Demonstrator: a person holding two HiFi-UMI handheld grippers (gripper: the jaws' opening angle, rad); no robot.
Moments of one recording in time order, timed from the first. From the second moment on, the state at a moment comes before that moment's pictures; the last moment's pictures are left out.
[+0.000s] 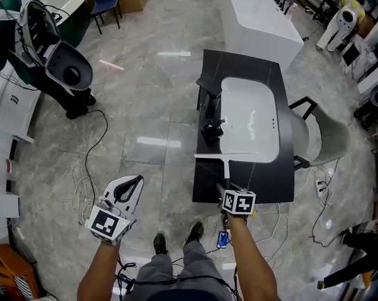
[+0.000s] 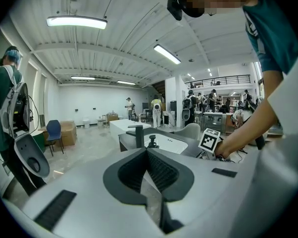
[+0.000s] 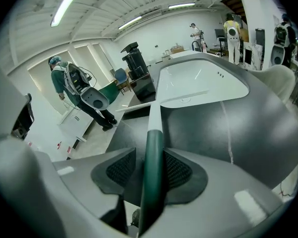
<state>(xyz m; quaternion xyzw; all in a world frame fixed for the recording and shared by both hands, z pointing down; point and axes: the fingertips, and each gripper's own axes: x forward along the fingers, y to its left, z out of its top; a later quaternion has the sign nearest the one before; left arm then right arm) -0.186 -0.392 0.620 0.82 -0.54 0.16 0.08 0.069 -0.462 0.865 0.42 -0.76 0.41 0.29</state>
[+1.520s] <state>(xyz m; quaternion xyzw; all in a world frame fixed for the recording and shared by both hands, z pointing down) -0.252 -0.288 0.411 0.86 -0.51 0.09 -0.02 0.019 -0.365 0.407 0.41 -0.91 0.08 0.07</state>
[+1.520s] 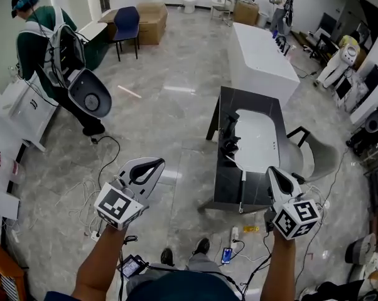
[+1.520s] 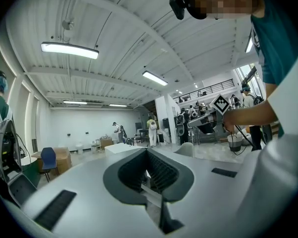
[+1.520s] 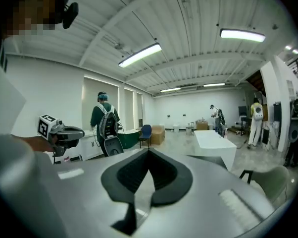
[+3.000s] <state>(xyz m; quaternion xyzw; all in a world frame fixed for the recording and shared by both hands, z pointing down) -0.182 -0.189 0.316 0.90 -0.42 0.05 -0.10 0.042 -0.194 0.290 0.40 -0.92 -0.02 0.04</state>
